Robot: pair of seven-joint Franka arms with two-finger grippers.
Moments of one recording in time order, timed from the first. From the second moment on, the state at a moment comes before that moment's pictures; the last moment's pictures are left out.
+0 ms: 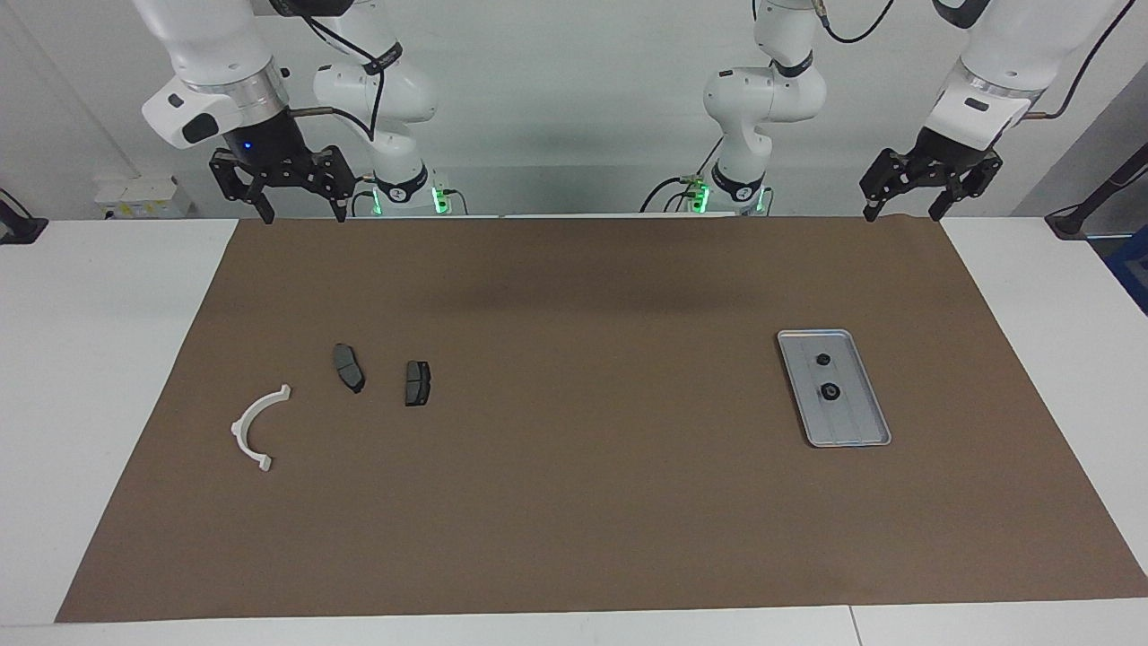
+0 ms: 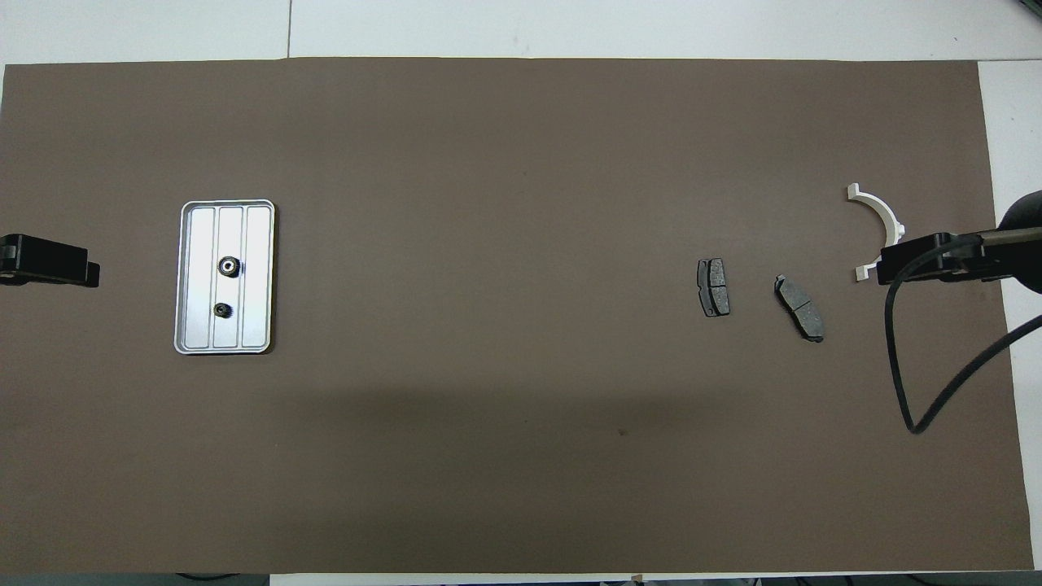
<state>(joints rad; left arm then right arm) -0.09 -0.08 0.04 -1.59 0.00 1.51 0.01 -0.15 -0.08 0.20 -1.60 0.01 1.51 0.05</state>
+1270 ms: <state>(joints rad) -0.03 0.00 0.05 -2.12 0.00 2.12 0.13 -0.15 -0.08 0.20 -1.59 0.01 1.54 0.05</state>
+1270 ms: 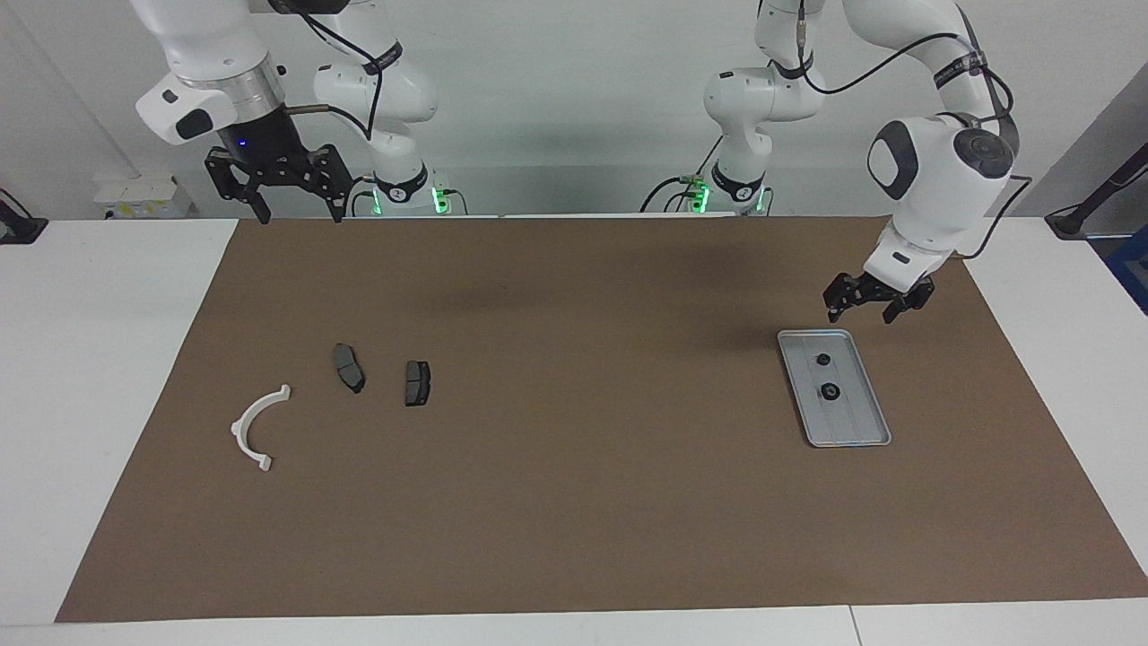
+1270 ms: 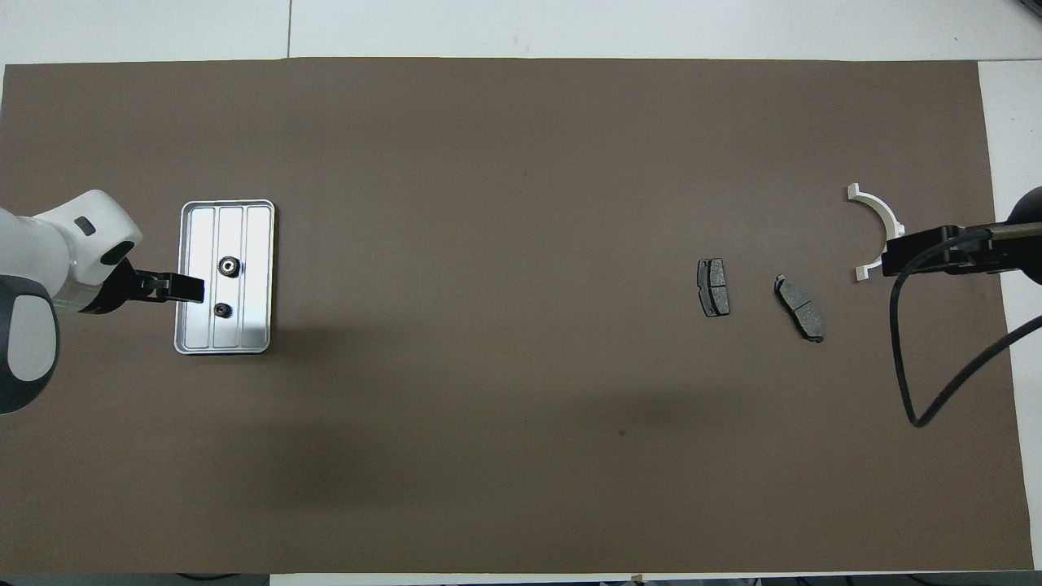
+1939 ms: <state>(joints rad) -0.03 0.11 0.05 -2.23 0.00 2.32 0.13 -0.16 -0.08 0.19 -1.59 0.01 1.57 0.05</state>
